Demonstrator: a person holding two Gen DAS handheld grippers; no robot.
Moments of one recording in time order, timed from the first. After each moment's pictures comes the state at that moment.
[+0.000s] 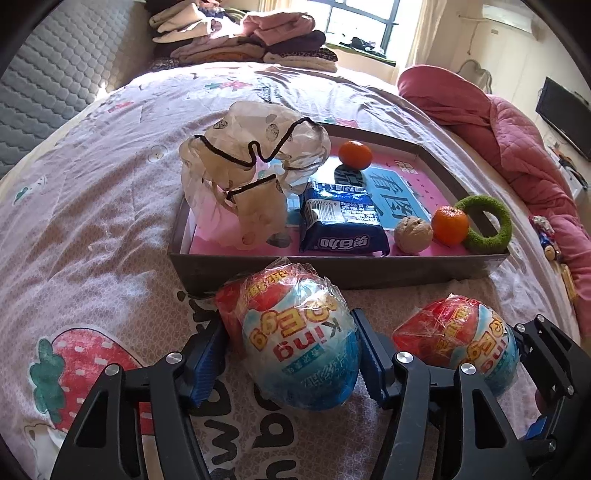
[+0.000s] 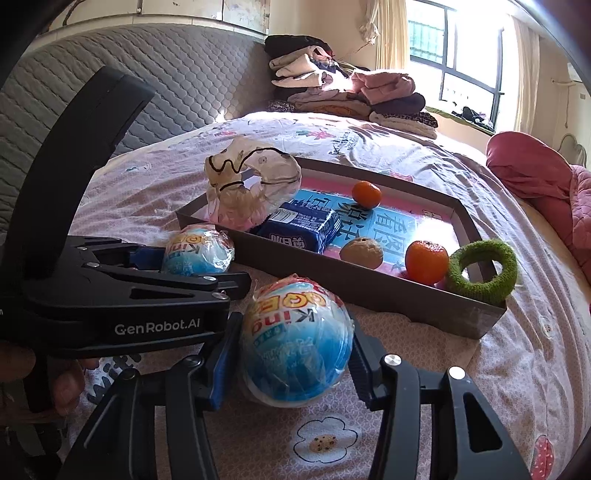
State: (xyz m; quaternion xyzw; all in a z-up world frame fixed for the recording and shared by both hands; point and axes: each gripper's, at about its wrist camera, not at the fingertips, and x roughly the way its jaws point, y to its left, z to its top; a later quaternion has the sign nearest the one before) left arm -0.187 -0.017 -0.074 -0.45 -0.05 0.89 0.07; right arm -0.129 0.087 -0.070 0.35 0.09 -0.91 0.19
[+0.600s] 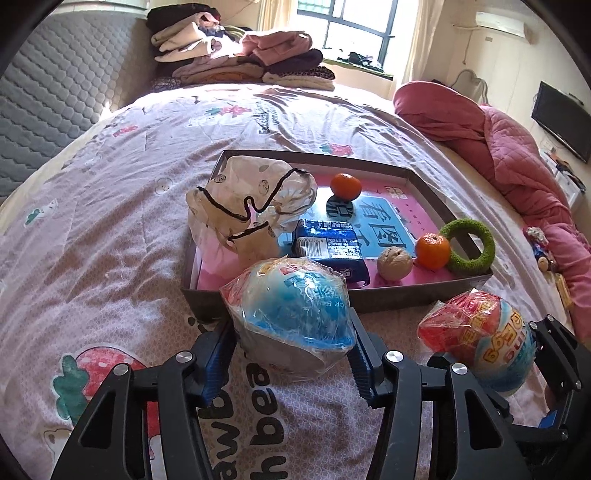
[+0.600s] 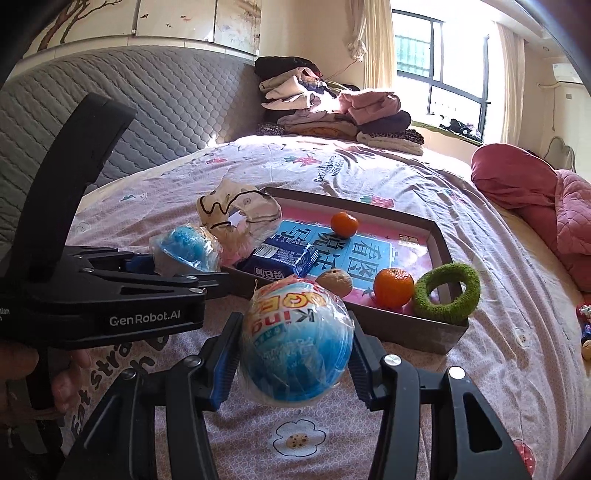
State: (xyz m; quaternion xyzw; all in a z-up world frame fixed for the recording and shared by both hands) left arm -0.180 -0.016 -0.043 -0.42 -0.05 0.91 0.07; right arm -0.124 0.105 -0.041 0.32 0.08 -0.93 0.18
